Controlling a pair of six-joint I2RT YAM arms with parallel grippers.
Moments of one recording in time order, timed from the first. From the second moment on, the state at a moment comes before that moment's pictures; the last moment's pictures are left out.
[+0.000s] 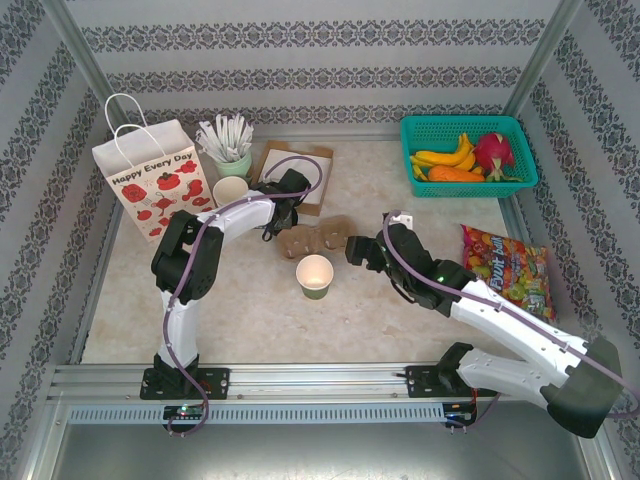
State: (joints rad) left arm -0.49 2.05 1.52 -0.73 -0.47 -0.50; right arm 0.75 1.01 0.78 -0.45 0.30 0.71
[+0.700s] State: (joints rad) left arm -0.49 1.83 1.52 -0.73 -0.42 -0.50; right arm 0.68 1.16 0.78 -0.19 0.07 0.68
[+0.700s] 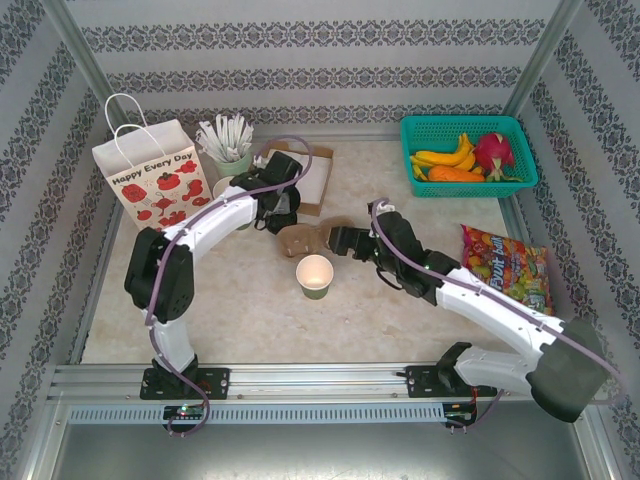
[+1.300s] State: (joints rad) left arm -0.49 1.49 1.34 -0.52 -0.19 -0.49; right arm 0.66 1.48 0.98 0.20 -0.16 0.73
